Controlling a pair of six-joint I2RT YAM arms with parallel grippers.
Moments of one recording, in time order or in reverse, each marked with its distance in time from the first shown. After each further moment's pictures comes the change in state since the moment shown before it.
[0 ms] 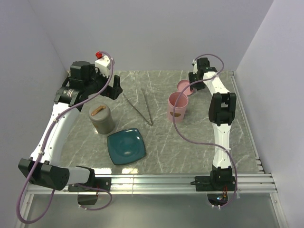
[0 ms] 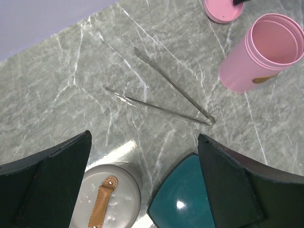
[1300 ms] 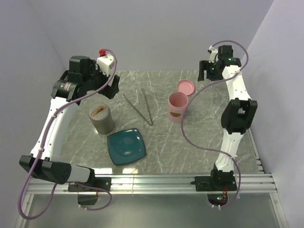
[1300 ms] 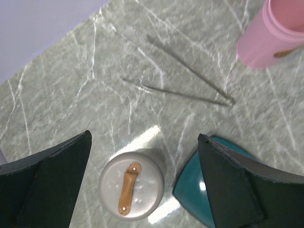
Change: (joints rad) left arm 0.000 0.061 0.155 -0.182 -0.036 0.181; right arm -0.113 -0.365 -0.092 -0.146 -0.217 -0.062
